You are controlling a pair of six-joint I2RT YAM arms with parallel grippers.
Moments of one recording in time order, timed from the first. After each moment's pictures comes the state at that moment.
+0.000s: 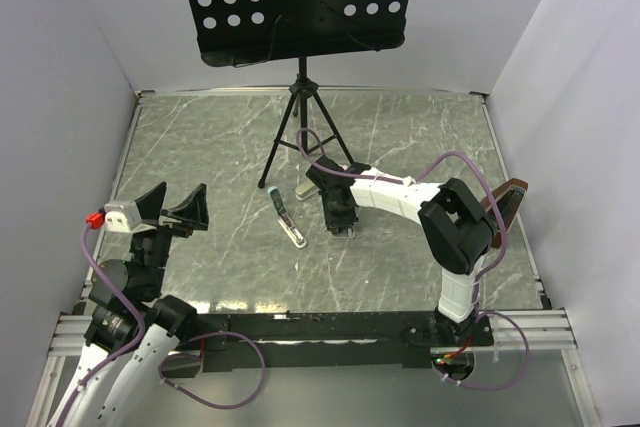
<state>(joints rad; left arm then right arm) -0.46 0.10 0.50 -0.07 -0.33 -0.25 0.77 1.85 1.27 -0.74 0.11 0.63</state>
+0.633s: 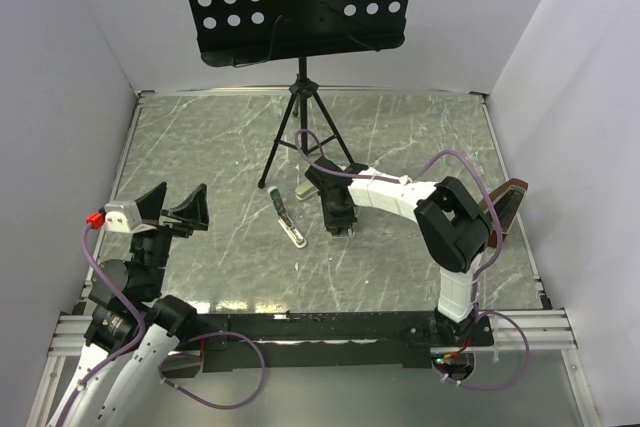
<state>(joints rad) -0.46 0.10 0.50 -0.07 -0.33 -0.25 0.77 1.88 1.28 -0.73 0.11 0.63</state>
